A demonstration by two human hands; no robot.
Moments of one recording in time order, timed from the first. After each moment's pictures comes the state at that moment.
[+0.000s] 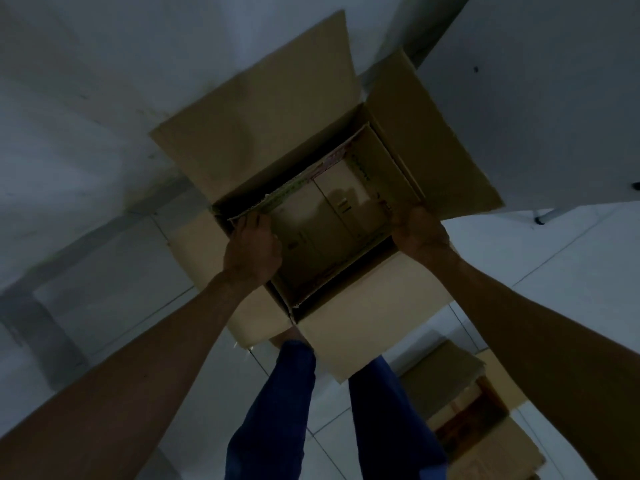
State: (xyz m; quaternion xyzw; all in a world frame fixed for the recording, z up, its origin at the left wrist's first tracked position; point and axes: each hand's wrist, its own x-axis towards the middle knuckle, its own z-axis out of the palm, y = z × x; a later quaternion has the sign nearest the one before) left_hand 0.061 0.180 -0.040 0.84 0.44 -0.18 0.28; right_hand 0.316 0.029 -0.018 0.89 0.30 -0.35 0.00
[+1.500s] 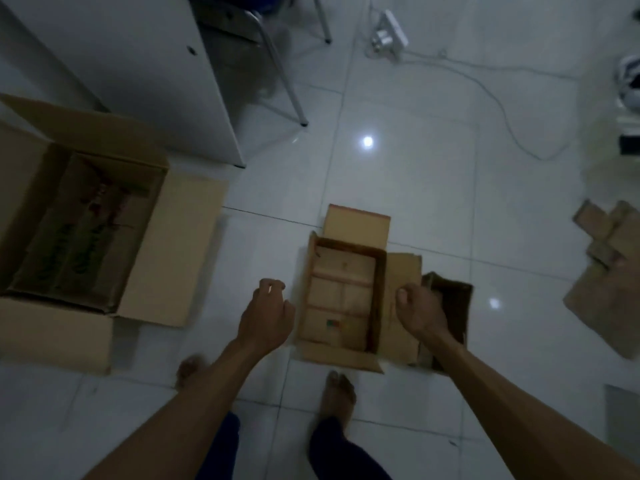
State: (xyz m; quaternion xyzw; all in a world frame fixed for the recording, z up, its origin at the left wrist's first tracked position) left_hand 0.066 -0.297 0.009 0.92 0.10 -0.22 0.30; right_hand 0.124 -0.591 0.035 0.92 -0.12 -0.26 -0.25
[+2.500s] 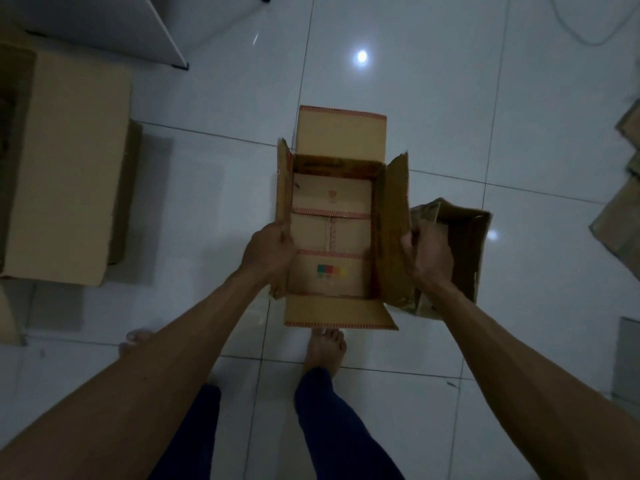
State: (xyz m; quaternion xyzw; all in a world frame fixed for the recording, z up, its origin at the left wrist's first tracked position) left_hand 0.101 -0.361 -0.097 0.85 0.19 -0.32 0.37; right_hand 0.112 -0.643 -0.096 0.91 -0.19 -0.19 -0.33
